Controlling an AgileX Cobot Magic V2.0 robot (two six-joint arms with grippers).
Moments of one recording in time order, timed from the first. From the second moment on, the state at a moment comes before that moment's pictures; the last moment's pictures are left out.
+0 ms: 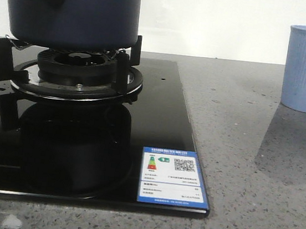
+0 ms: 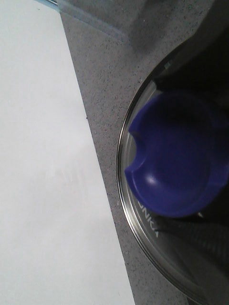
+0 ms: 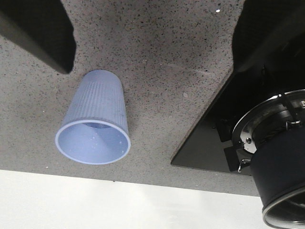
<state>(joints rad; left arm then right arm) -0.45 1.33 -1.06 -0.50 0.12 0.44 0.11 0.55 -0.60 0.37 0.49 -0.35</state>
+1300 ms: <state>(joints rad) -0.42 1.13 -1.06 -0.50 0.08 0.44 0.11 0.76 -0.54 0.31 0.25 -0.35</state>
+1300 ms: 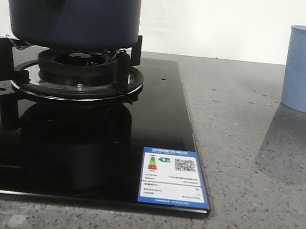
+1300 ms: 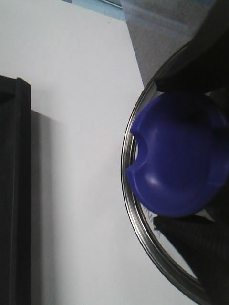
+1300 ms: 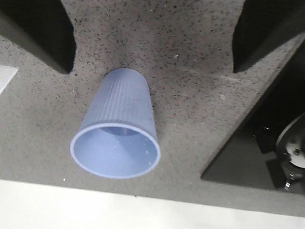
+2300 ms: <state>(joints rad) -0.35 1.10 -1.06 -0.50 0.08 0.44 0.11 1.24 -0.53 0.35 -0.23 -0.33</state>
